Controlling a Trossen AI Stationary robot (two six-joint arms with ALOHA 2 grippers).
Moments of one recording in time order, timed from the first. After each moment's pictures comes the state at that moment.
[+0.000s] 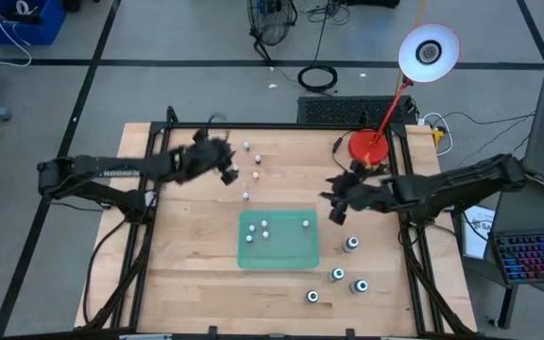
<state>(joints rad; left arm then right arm) 0.27 1.20 0.74 -0.13 -0.50 0.07 0.17 1.08 0.79 -0.43 0.58 0.24</state>
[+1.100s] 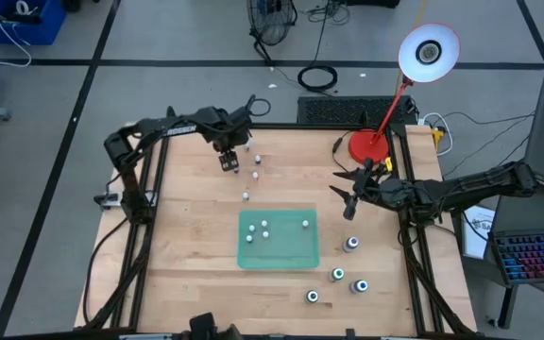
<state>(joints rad) 0.62 1.83 1.34 -0.95 -0.14 0.30 0.13 0.78 0.41 0.08 0.58 -0.05</state>
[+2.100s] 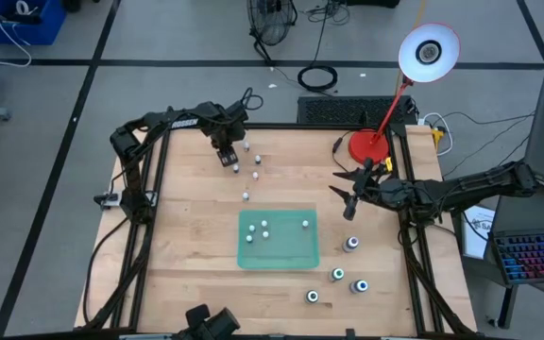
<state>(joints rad) 0.72 1.91 1.34 -0.93 -0.03 0.30 0.13 0.78 0.41 0.08 0.57 -0.03</state>
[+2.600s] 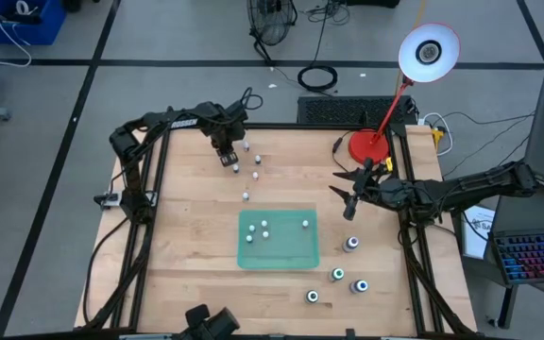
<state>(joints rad) 0.72 1.91 1.33 -0.91 -0.03 0.29 0.13 0.78 0.41 0.08 0.57 -0.02</state>
